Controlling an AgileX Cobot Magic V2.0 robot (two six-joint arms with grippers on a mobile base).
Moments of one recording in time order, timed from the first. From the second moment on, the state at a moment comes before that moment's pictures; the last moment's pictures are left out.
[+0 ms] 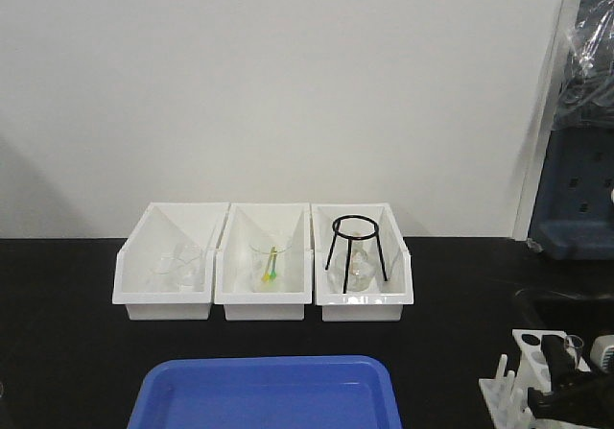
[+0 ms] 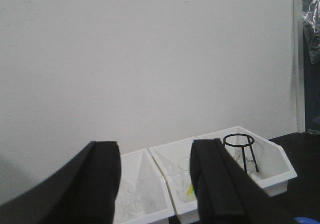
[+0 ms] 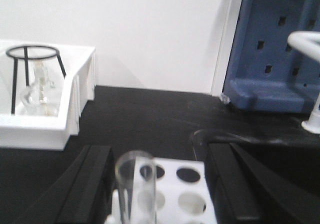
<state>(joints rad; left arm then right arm) -0.15 0.67 -0.59 0.96 -0.19 -0.87 -0.04 1.52 -0.41 -0.05 -0.94 -0.08</state>
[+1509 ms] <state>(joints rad) -0.15 0.64 -0.59 0.76 -0.10 -0.85 -0.04 0.85 -0.62 -0.12 -0.05 0.01</state>
